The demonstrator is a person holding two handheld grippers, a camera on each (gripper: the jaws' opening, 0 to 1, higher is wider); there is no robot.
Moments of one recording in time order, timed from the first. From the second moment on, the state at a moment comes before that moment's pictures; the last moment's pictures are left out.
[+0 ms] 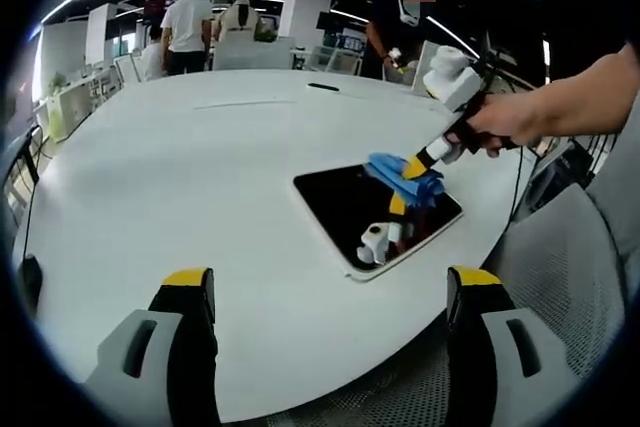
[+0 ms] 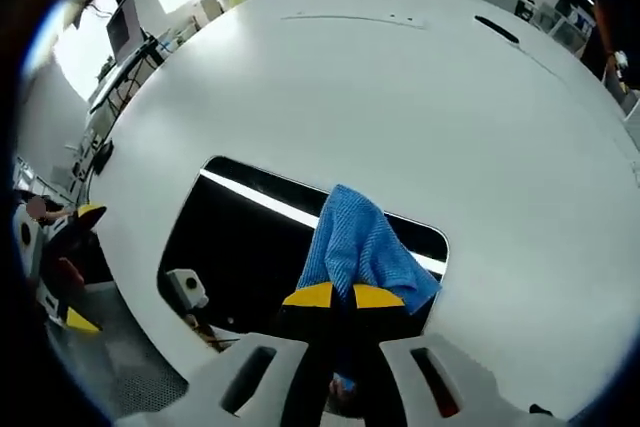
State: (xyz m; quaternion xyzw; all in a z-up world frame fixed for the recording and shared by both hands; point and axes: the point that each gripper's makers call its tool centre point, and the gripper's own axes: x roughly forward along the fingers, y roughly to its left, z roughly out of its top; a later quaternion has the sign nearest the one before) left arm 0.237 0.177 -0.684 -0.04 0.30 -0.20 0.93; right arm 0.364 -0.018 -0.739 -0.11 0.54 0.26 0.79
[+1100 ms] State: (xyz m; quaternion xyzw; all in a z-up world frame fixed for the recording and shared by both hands) left arm 0.239 0.184 -0.677 -0.05 0.28 -0.18 0.94; right arm 0.294 -0.018 -0.738 -0.07 0.55 0.26 0.79
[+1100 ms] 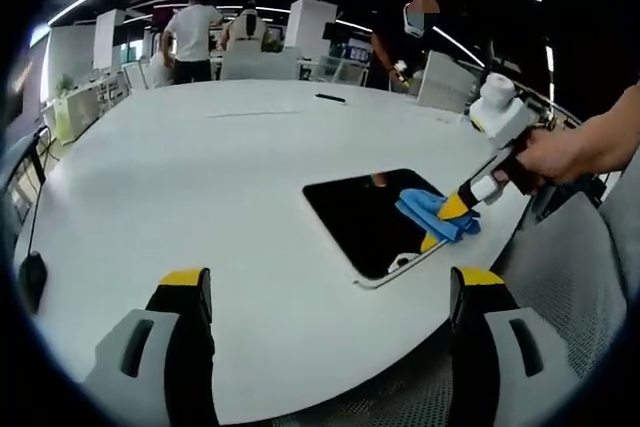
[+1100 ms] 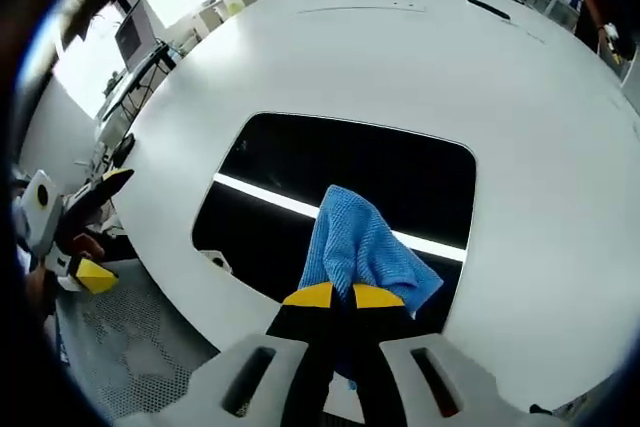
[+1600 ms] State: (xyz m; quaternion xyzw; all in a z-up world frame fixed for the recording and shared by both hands) left arm 0.246 0.189 -0.669 -0.04 0.26 -0.16 0.95; right arm 0.275 -0.020 -0.738 -0.06 0.55 0.27 0.79
